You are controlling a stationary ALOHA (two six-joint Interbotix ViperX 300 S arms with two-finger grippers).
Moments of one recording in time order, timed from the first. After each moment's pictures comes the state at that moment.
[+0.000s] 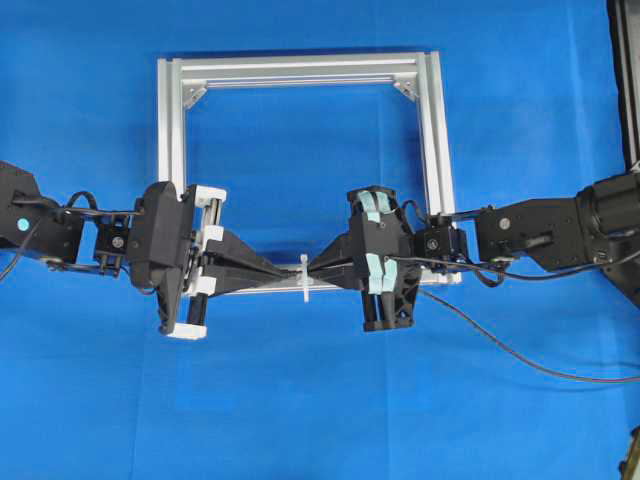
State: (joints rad) left arm -0.17 0.06 0.92 -0.08 -0.73 0.01; right arm 0.12 0.13 0.74 0.07 -0.33 0.09
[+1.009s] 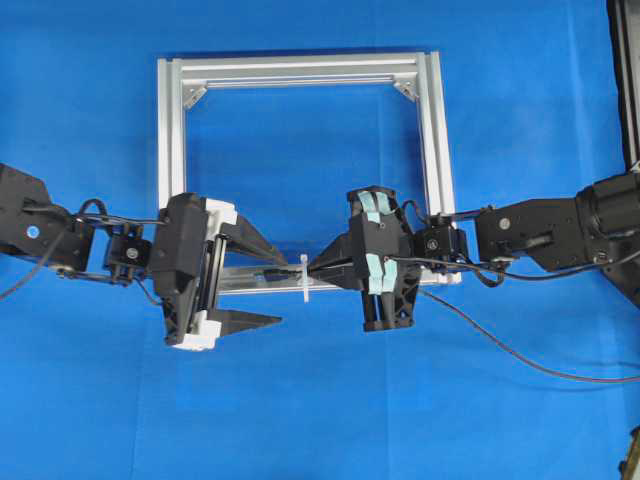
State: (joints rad) left arm -0.19 0.09 0.87 -0.08 -0.60 -0.04; right arm 0.12 0.12 0.74 0.07 -0.33 0.09
